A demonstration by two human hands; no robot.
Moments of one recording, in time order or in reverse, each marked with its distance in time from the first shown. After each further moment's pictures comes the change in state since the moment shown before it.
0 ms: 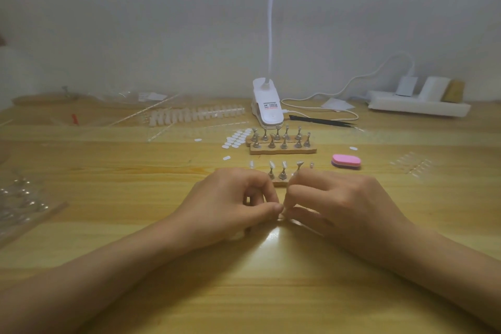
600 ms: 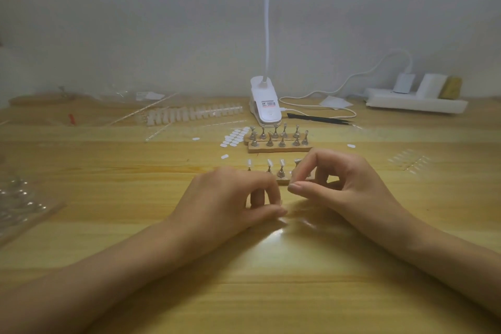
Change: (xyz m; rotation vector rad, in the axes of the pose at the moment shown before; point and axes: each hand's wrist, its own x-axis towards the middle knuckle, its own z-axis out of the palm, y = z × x) left_hand -0.004 0.002 0.002 0.322 0.176 0.200; right_hand 0.000 0.009 0.000 0.956 0.010 0.560
